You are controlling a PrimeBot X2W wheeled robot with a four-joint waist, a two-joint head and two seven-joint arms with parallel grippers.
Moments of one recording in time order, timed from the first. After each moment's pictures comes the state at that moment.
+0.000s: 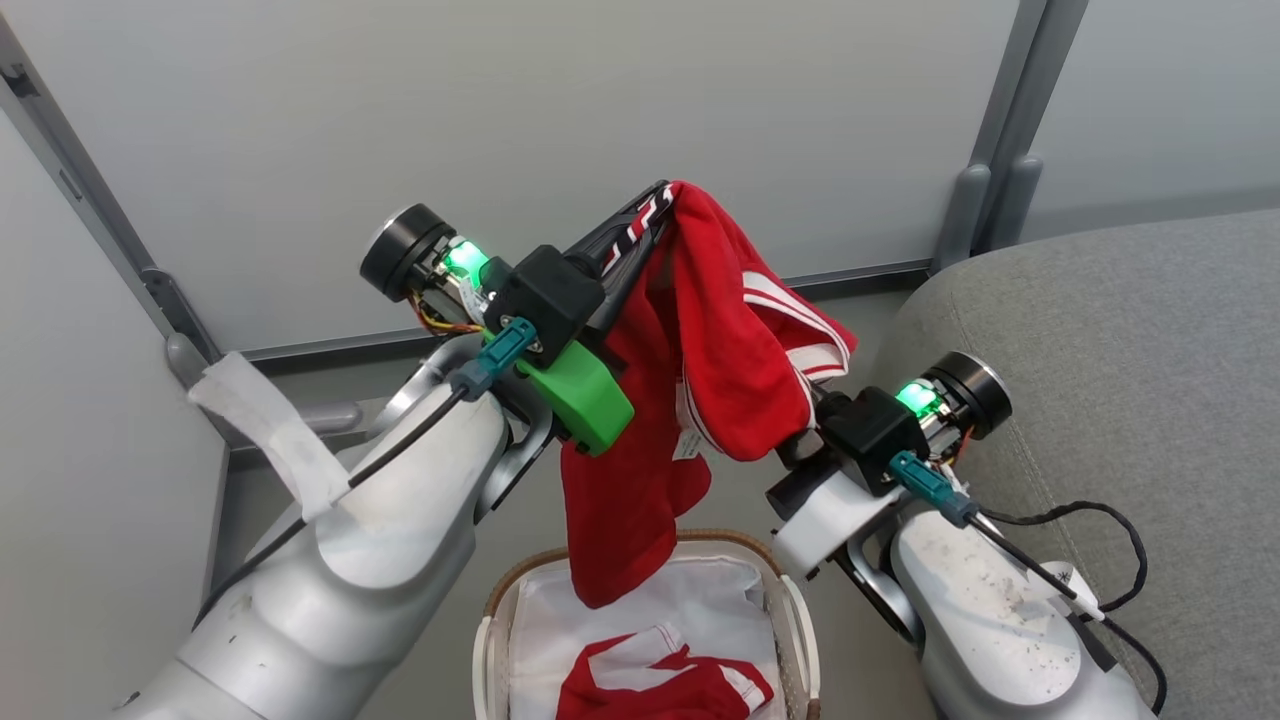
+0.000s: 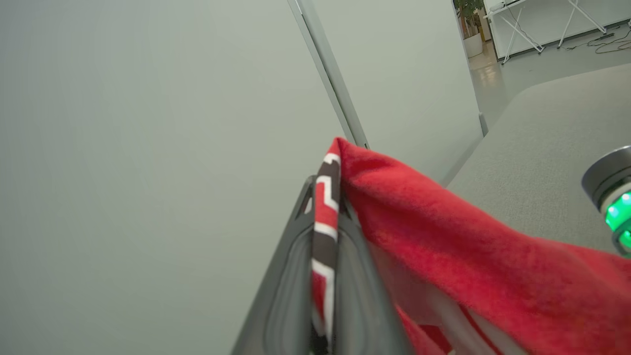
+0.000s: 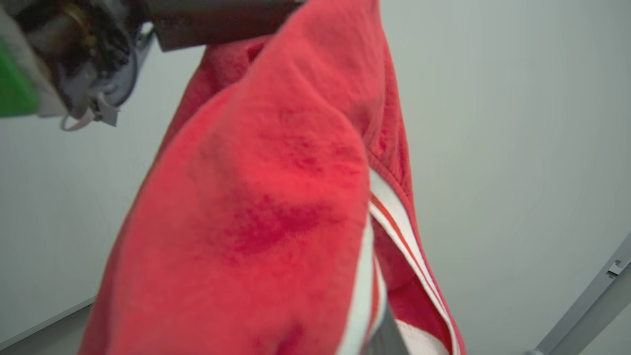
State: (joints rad) left arm -0.79 0.18 -0.78 0.44 -0.31 -0.12 -0.23; right arm -0.44 -0.05 0.44 0.31 0.02 0.13 -0.26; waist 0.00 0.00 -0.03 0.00
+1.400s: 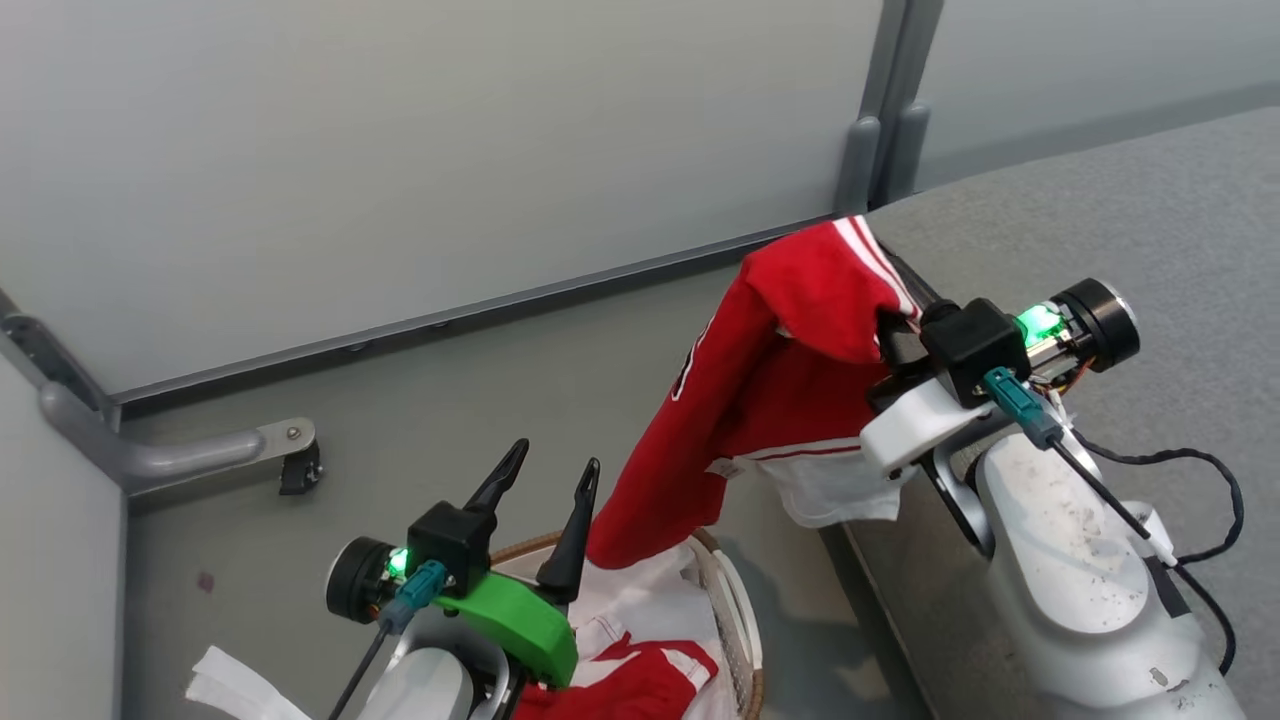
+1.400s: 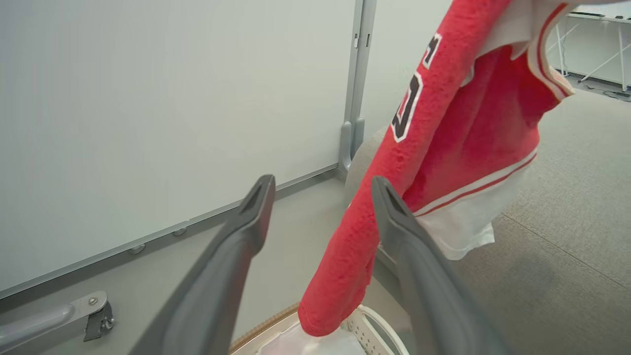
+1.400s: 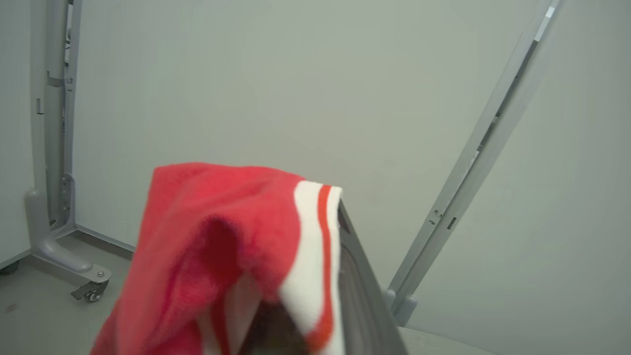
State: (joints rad) left arm -0.26 0.08 -0.49 0.45 -0.32 -0.11 -0.26; right arm -0.50 -0.05 0.19 0.34 -0.15 0.13 -0.26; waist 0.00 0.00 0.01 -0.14
